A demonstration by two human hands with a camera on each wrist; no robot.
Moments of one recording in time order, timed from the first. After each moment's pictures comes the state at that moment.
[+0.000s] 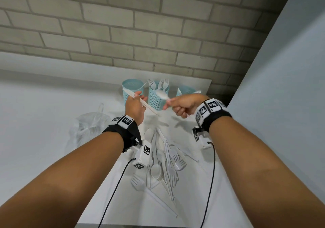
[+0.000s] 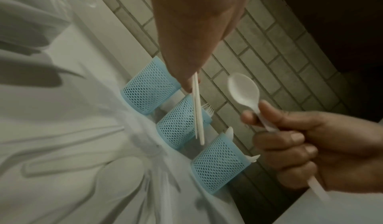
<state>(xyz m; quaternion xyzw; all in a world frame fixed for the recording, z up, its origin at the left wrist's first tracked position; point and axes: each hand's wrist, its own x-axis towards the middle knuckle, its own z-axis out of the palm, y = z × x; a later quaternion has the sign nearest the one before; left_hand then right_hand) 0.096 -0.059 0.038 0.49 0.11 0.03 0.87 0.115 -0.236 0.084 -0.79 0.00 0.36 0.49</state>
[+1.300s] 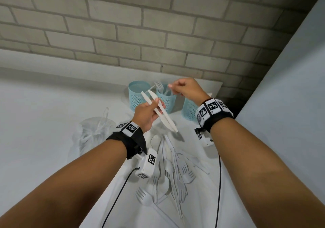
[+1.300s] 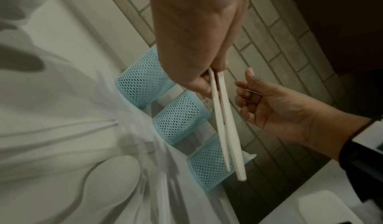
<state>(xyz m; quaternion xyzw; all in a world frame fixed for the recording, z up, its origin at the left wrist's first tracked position) 0.111 -0.056 0.023 0.47 0.05 -0.08 0.88 0.162 -0.217 0.087 -0.87 -0.12 -0.02 0.47</state>
